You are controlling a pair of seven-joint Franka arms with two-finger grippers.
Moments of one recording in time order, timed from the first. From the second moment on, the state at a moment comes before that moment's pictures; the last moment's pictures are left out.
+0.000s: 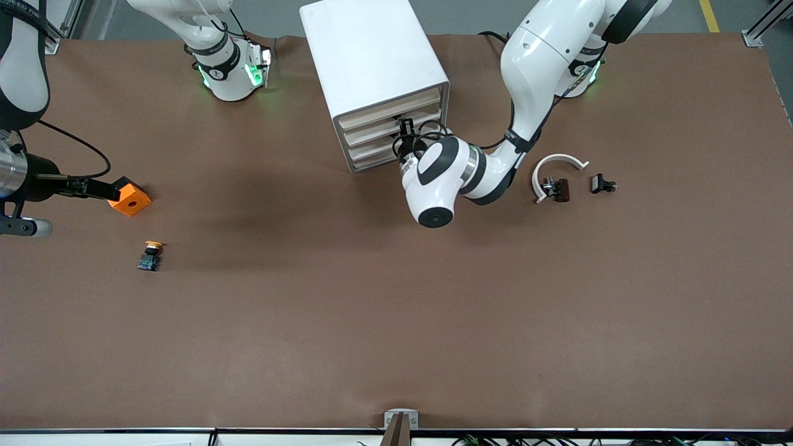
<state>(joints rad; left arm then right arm) -0.61 0.77 -0.16 -1.49 -0.73 1.46 -2.31 -0.04 0.15 -0.07 -1.62 0.02 1.55 0.01</state>
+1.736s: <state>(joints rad) -0.46 0.78 -0.02 -1.31 -0.75 1.49 -2.32 0.39 0.19 -0.04 -1.62 0.10 1.72 0.87</state>
